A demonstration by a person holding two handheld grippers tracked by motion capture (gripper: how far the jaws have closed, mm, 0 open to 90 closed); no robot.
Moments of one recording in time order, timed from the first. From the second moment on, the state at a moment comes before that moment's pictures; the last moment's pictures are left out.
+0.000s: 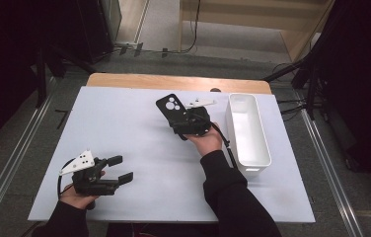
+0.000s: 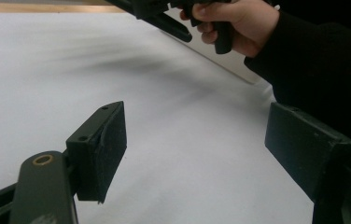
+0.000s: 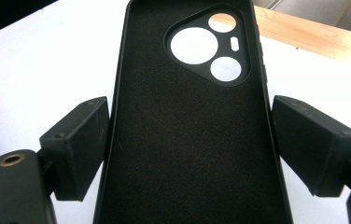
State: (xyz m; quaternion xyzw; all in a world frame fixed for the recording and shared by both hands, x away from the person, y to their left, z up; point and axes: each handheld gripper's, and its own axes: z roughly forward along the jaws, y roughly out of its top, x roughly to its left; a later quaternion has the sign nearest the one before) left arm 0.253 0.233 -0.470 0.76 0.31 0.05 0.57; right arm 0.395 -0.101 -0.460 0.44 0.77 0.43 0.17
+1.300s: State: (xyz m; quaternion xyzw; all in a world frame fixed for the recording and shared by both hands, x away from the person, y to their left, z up) left arm 0.254 0.226 -0.465 0.77 0.32 0.05 0.56; right arm 0.313 -0.129 -0.453 0.41 0.77 0.47 0.13
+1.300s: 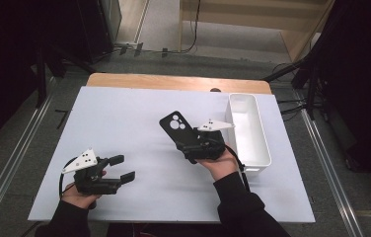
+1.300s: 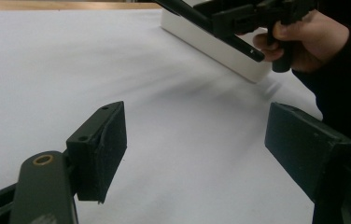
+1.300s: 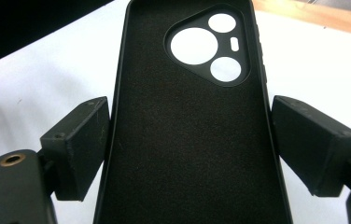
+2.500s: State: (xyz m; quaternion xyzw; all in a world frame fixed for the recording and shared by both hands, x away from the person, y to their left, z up) left arm 0.272 0.197 -0.445 0.77 0.34 0.02 0.55; right arm 0.273 -0.110 -0.483 0.40 0.76 0.49 0.13
